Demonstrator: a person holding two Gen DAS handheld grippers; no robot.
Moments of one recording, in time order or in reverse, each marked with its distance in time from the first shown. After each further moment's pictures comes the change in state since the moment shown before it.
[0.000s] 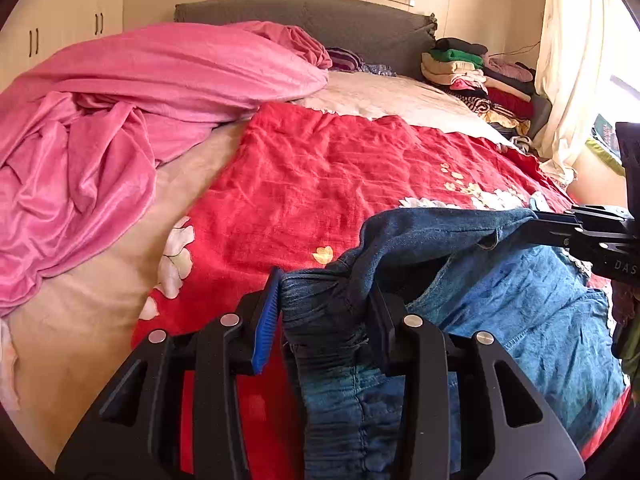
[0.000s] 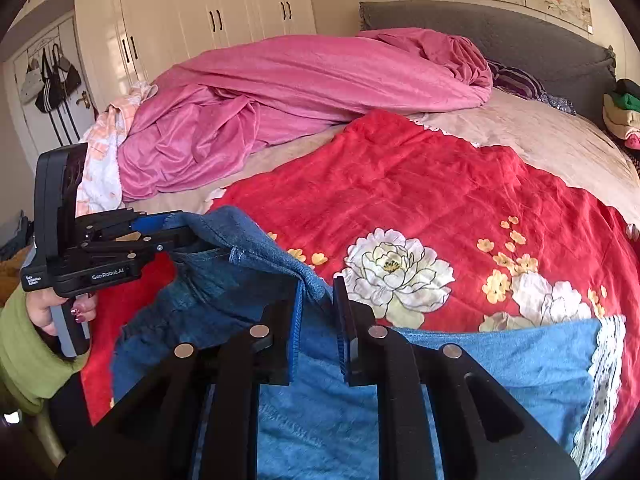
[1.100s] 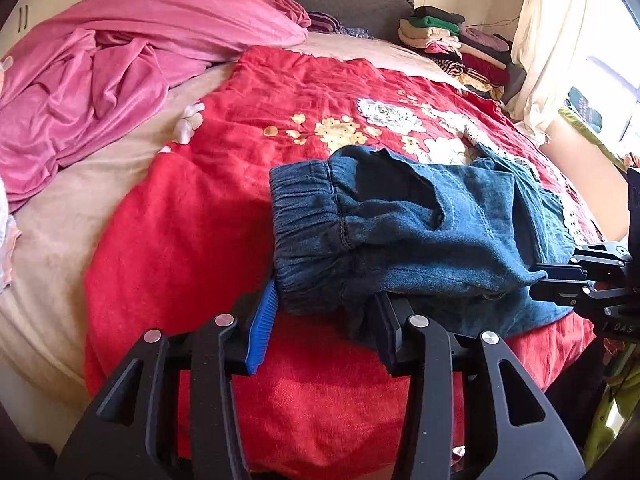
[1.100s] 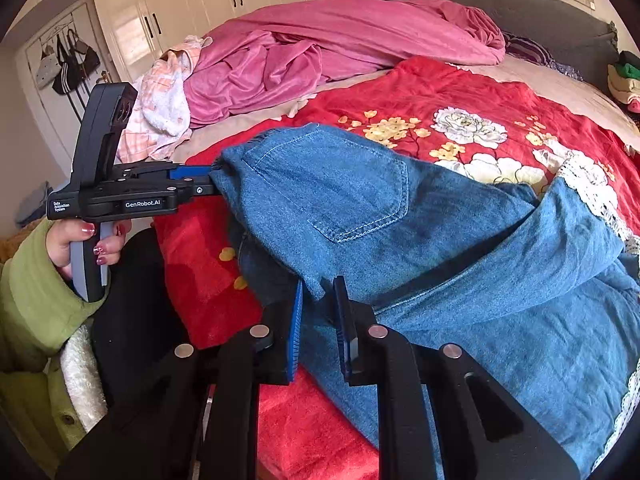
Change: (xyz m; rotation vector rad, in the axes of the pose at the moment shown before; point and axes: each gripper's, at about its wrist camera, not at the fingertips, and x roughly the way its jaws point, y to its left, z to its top) left arm -0.079 -0.004 -0.117 -0.005 0.143 -0.086; right arm -0.055 0.113 -0.147 0.027 0.118 0.066
